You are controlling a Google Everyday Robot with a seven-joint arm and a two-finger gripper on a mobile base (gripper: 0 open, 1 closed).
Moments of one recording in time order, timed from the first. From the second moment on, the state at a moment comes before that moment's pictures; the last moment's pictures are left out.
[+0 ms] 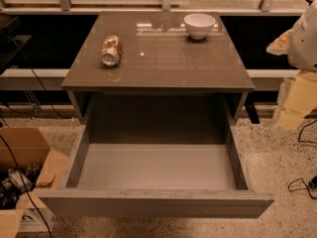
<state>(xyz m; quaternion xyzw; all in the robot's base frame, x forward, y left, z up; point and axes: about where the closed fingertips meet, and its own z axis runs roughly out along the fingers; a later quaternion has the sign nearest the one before) 0.438 -0.217 0.976 -0.60 0.78 -0.03 0.16</state>
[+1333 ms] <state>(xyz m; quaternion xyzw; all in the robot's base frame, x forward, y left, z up) 0.396 -0.220 0.908 -0.58 0.80 0.04 0.16</state>
